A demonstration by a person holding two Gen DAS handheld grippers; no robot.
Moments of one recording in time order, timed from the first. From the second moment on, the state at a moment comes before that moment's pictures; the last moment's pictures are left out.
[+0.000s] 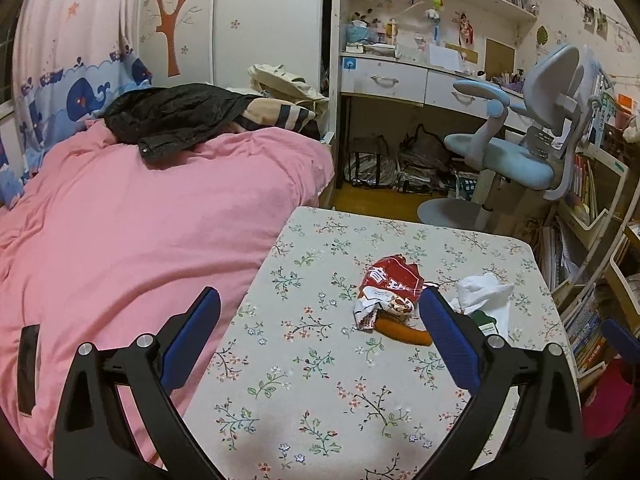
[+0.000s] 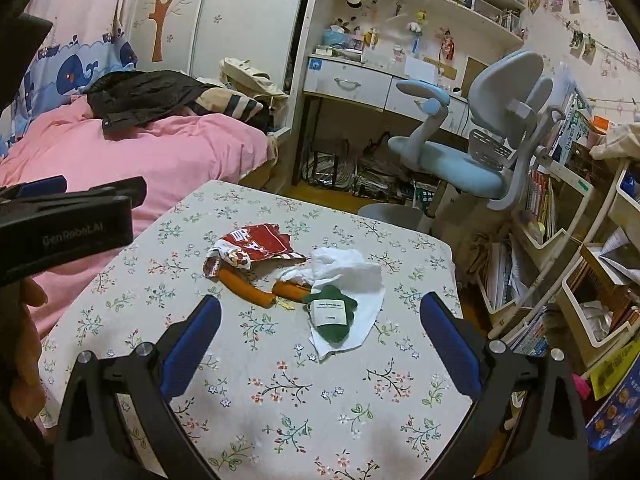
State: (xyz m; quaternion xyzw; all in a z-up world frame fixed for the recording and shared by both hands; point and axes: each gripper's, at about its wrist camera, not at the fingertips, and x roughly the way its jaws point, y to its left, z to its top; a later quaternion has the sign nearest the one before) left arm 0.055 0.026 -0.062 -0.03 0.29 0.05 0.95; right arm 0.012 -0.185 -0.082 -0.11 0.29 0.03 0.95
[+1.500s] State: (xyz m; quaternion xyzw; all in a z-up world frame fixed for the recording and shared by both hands) left arm 0.066 0.020 -0.071 -0.01 0.31 0.04 0.95; right arm 0.018 -0.187 -0.085 -0.10 0.29 0.03 0.95
